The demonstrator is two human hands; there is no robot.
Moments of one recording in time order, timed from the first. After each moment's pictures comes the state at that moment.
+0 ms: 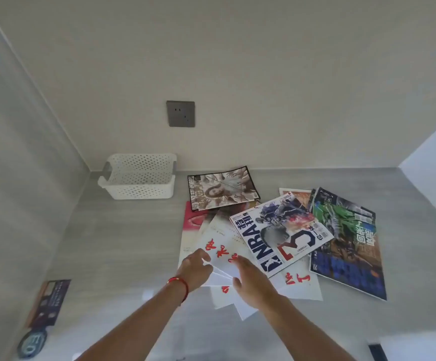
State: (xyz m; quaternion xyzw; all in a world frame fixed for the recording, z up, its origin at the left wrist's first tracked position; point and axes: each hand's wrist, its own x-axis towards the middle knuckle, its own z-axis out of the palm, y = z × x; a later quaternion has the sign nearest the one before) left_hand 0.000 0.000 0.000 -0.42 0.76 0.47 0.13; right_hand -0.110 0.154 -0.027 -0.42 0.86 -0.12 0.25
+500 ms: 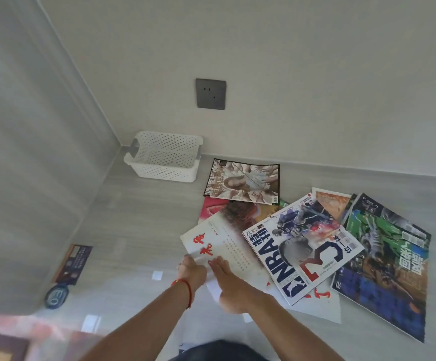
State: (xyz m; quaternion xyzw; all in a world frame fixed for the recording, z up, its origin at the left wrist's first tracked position) left_hand 0.008 0.000 -0.070 -0.65 0.48 0.59 0.01; right_hand -0.094 0.111 -0.046 -0.51 0.72 -0.05 0.47
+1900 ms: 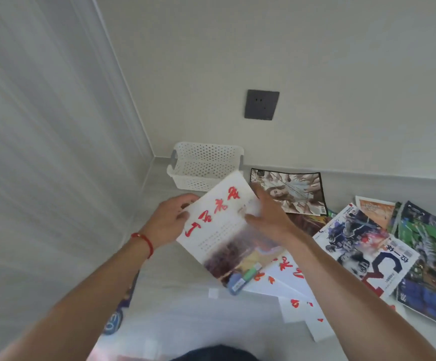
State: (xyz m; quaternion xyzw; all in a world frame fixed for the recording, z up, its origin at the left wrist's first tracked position) left_hand 0.108 -0.206 0.085 -0.35 0.83 0.42 -0.08; right_hand -0.125 -0.055 0.049 -0.44 0.78 -0.32 0.31
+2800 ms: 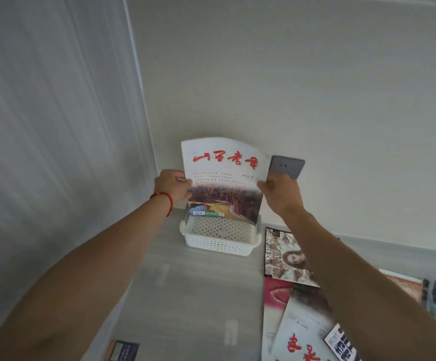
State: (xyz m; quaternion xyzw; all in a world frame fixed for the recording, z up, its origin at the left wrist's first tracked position) left_hand 0.016 -0.418 0.126 -0.51 0.67 0.47 -0.25; right_hand -0.189 -0.235 0.150 -0.39 0.86 -0.31 0.07
